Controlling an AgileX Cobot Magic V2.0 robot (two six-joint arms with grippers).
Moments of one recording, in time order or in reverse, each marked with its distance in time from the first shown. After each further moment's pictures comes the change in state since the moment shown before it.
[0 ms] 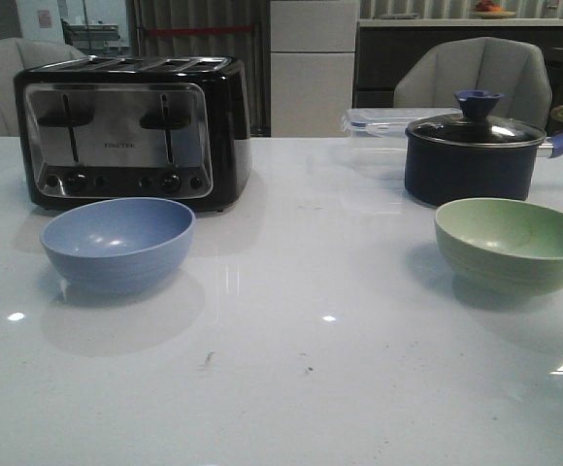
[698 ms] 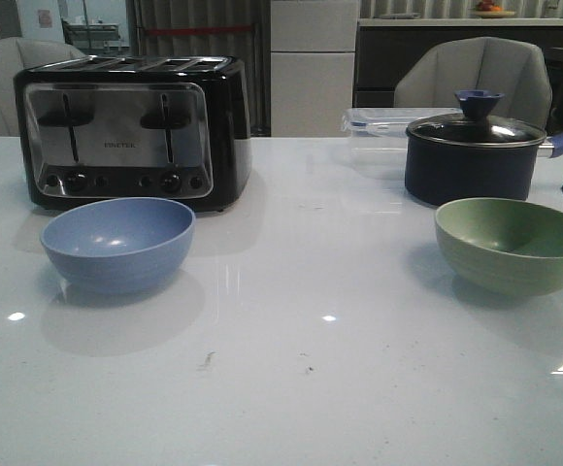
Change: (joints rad) left arm 0.000 0.028 0.000 -0.002 -0.040 0.000; right arm -0.077 0.737 -0.476 0.052 0.027 0.058
